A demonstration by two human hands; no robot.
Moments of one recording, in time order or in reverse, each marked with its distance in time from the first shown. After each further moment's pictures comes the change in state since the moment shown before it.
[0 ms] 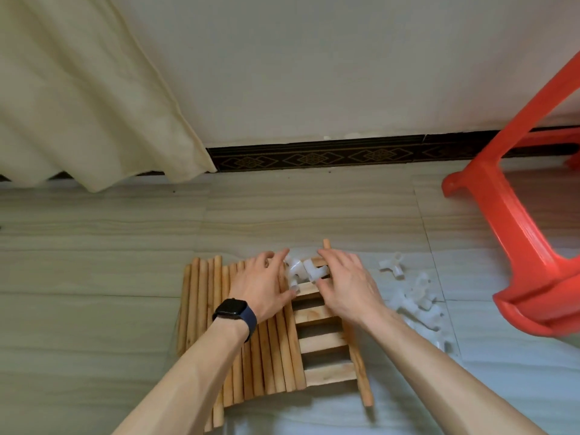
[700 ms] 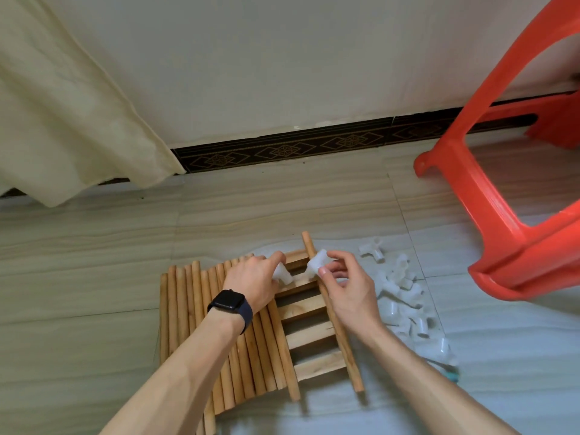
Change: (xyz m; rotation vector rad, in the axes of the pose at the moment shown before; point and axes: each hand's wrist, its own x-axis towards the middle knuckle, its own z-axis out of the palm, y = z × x) left_hand 0.015 0.016 -0.002 0.153 -0.028 0.148; right_hand -0.038 0.013 0.015 0.659 0.351 0.291
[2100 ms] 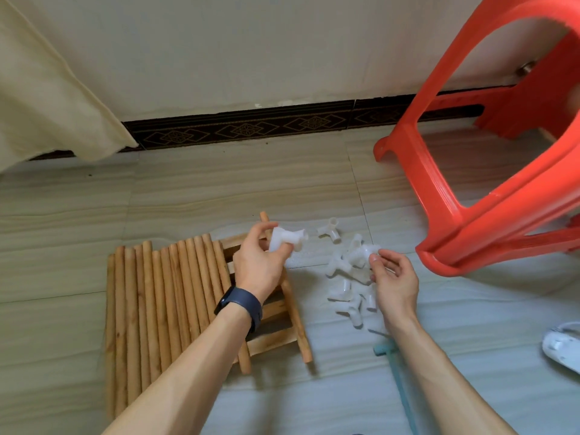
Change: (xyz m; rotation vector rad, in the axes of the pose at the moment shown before) left_hand -0.010 0.105 -0.001 -1.134 0.210 -0.400; right_hand -0.011 0.061 -0.110 0.326 0.446 0.334
